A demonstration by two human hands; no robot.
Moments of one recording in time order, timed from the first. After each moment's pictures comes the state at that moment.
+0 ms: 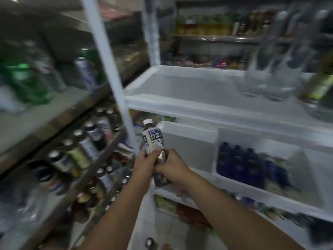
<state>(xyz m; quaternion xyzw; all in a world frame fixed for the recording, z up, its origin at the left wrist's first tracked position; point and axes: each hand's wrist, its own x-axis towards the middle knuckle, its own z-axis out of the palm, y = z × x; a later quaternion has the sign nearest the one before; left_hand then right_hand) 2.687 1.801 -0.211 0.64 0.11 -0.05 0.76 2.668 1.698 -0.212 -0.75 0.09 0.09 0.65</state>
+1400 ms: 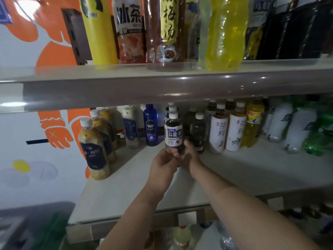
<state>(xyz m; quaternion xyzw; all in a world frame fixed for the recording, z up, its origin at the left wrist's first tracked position) 2.485 2.433 -0.069 0.64 0.25 0.36 0.63 2.634 2.454 -0.101 -0.59 -0.26 0.32 0.69</state>
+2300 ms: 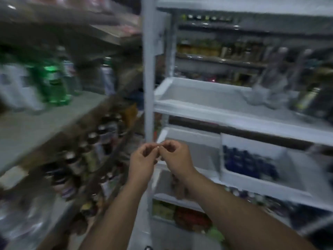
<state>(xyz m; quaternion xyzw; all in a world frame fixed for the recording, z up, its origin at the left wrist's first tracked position) 2.658 1.941 -0.165 0.69 -0.02 0.01 0.72 2.648 1.820 -0.161 -0.78 0.04 -0.16 0.61</state>
